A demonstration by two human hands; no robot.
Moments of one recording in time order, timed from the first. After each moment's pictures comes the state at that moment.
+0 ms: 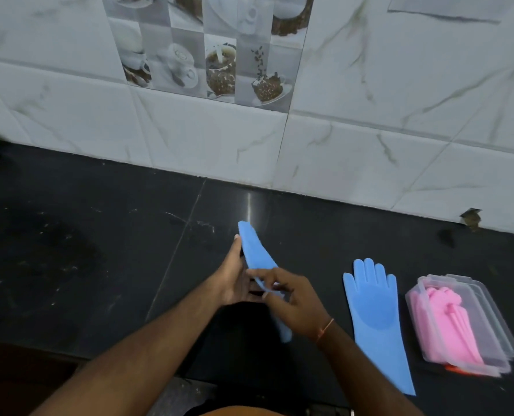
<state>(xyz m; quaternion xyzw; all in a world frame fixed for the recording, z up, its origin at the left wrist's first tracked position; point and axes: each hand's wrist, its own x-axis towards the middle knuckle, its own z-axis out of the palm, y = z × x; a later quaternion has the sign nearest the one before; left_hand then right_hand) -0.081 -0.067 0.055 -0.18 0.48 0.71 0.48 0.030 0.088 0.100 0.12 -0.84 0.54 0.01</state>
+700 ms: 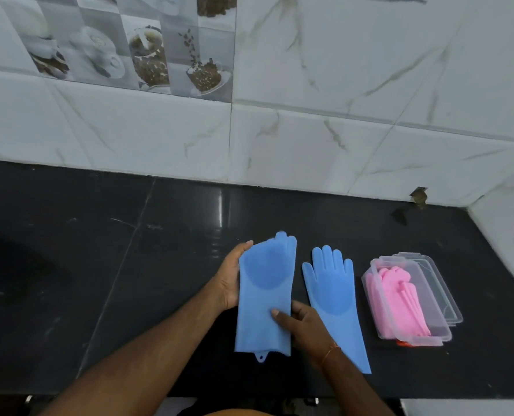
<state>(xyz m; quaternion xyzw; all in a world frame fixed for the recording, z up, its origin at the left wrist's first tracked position) -0.063 0.035 0.042 -0.12 0.39 0.78 0.47 0.095 0.179 0.041 -0.29 -0.62 0.72 -0.11</state>
